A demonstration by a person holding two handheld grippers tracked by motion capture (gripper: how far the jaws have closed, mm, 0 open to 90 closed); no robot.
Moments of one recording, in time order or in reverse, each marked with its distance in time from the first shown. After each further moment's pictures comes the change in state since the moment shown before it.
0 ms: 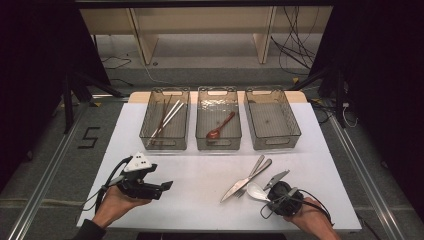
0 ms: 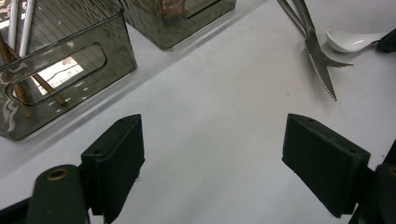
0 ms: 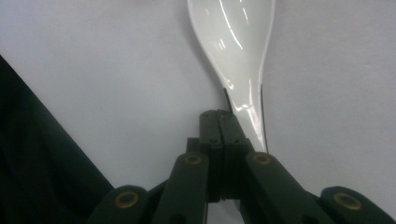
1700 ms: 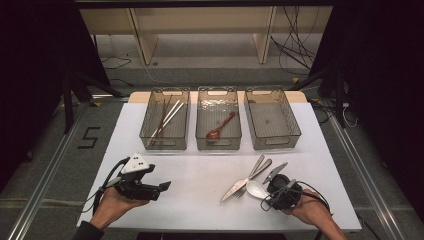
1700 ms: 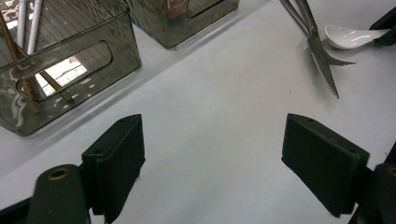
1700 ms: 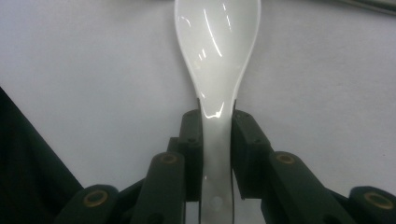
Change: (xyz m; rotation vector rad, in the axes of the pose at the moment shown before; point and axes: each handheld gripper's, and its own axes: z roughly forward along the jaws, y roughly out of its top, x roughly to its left) left arm 0.002 -0.004 -0.004 -0.014 0.012 -0.006; right arm -0.015 0.012 -0.002 0.009 0.001 -0.018
